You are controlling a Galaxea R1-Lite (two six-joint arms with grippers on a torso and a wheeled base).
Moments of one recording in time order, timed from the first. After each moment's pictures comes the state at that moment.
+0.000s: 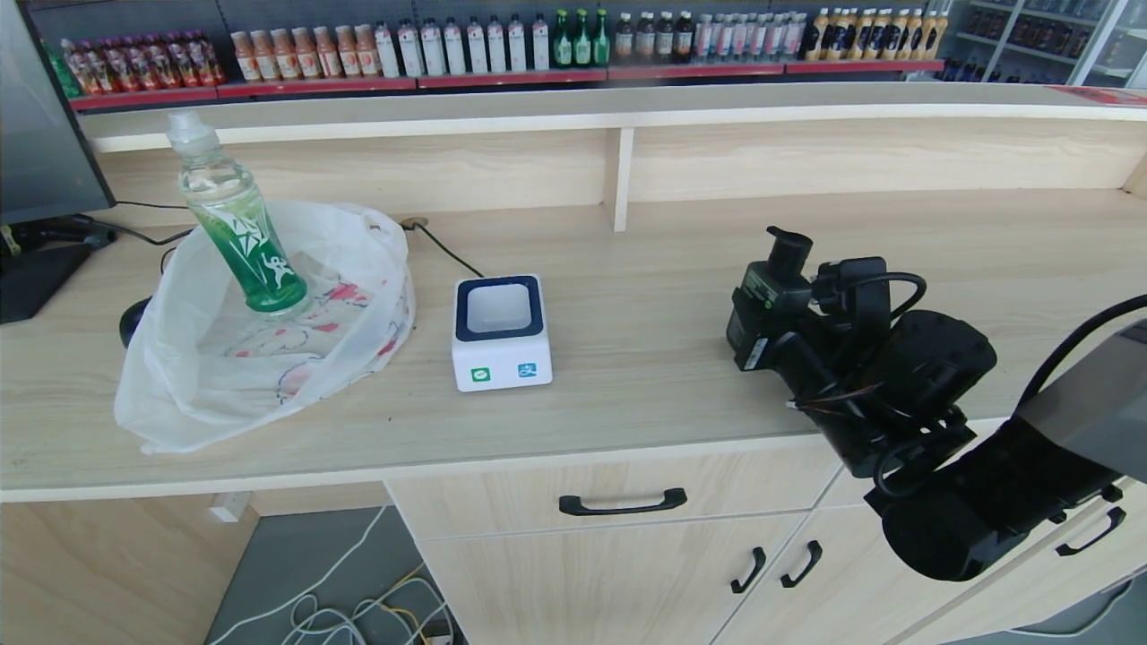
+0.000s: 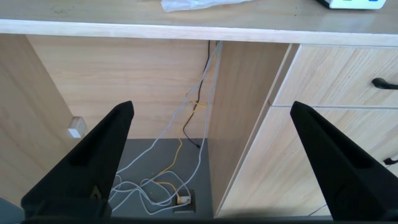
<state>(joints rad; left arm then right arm) 0.00 0.00 0.00 0.00 0.00 0.00 0.41 2.05 -0.76 -1.57 -0.21 -0.07</state>
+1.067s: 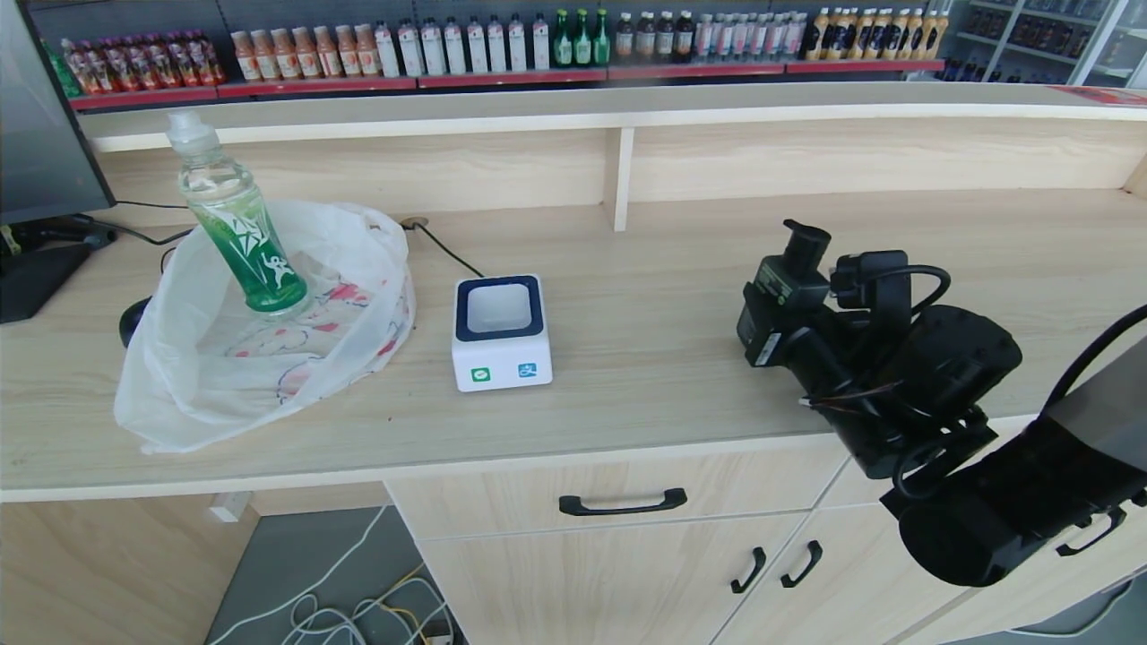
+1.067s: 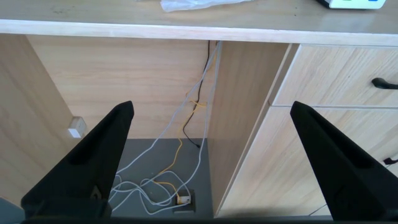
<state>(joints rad) 0.00 0.00 0.00 0.00 0.00 0.00 0.41 2.00 -0.73 -1.57 -0.24 -0.06</state>
